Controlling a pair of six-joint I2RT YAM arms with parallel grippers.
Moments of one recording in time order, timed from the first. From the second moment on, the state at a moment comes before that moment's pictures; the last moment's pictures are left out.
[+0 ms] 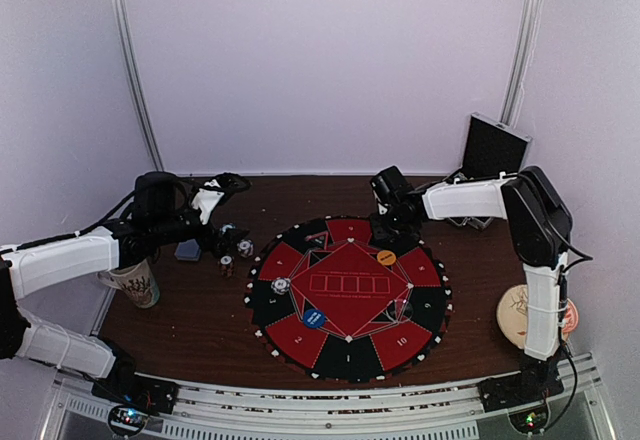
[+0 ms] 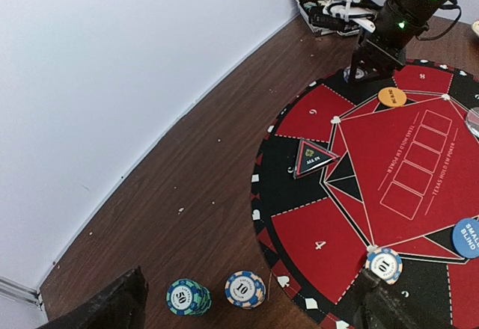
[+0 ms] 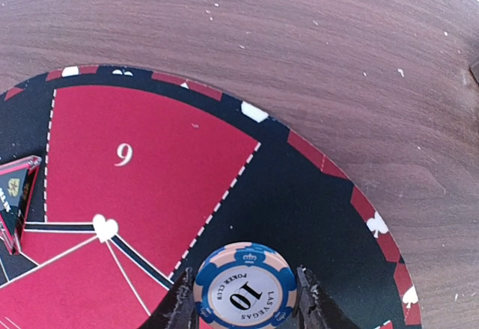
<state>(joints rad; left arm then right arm) -0.46 1.22 0.73 0.08 0.24 0.47 0.60 2.07 1.45 -0.35 0.25 0.32</state>
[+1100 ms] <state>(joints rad) -0.46 1.22 0.73 0.08 0.24 0.47 0.59 2.14 1.50 -0.37 0.23 0.32</state>
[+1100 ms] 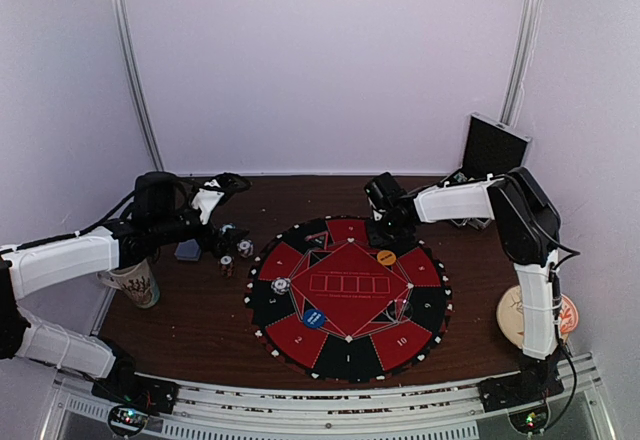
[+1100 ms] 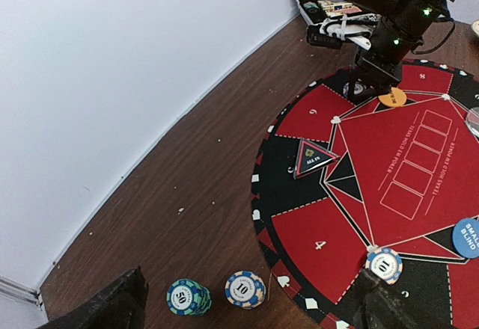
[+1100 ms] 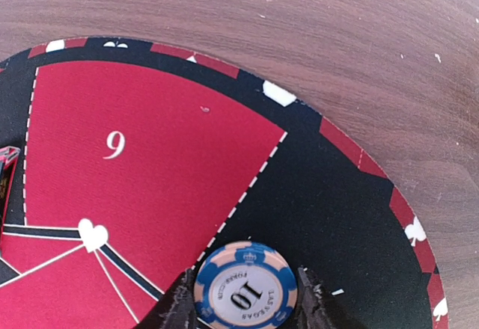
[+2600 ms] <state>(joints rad) -0.30 1.34 0.78 0.09 0.23 0.38 0.85 1.50 1.05 -0.38 0.67 0.46</state>
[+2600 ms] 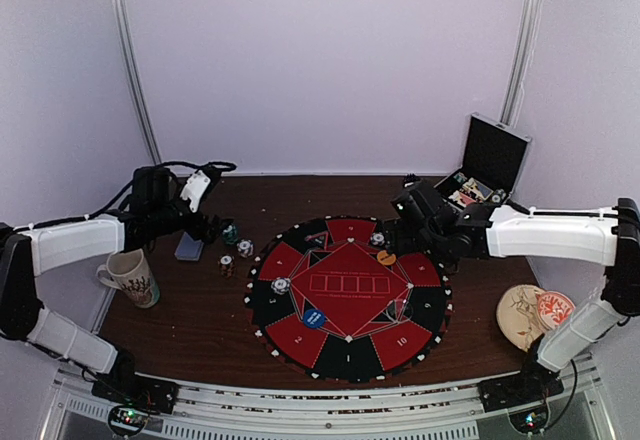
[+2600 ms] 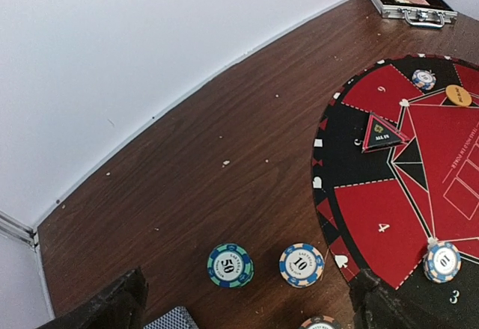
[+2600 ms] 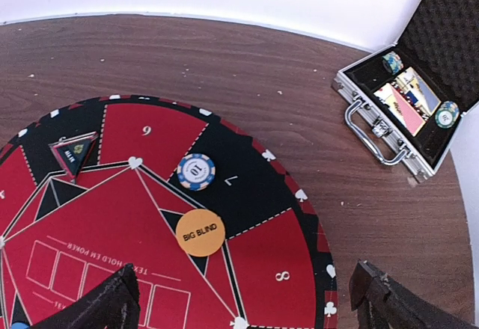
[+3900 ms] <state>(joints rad) -0.30 1.59 0.94 -0.16 0.50 0.49 0.85 1.52 0.94 -0.14 0.51 0.42</state>
